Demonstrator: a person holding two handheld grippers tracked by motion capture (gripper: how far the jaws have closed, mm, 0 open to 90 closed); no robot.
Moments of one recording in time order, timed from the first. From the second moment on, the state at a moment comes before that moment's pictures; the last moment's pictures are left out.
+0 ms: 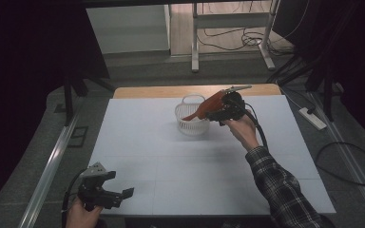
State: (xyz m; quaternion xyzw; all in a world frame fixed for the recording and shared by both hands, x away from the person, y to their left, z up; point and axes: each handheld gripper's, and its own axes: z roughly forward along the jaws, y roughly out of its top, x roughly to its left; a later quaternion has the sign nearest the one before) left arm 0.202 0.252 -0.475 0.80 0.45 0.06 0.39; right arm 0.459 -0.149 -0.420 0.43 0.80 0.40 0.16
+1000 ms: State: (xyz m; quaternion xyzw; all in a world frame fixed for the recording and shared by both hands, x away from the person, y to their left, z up) left arm 0.202 0.251 -0.475 0.80 0.46 0.06 0.39; right arm 0.437 -0.167 -0.417 0.40 0.82 0.39 0.15
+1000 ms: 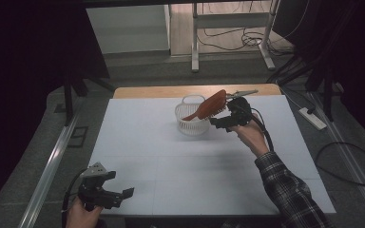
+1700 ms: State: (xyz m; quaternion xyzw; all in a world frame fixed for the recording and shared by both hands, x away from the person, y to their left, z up) left arm 0.200 0.251 -0.474 0.80 0.45 0.07 0.39; right arm 0.419 -0.172 -0.419 0.38 0.82 0.40 0.14
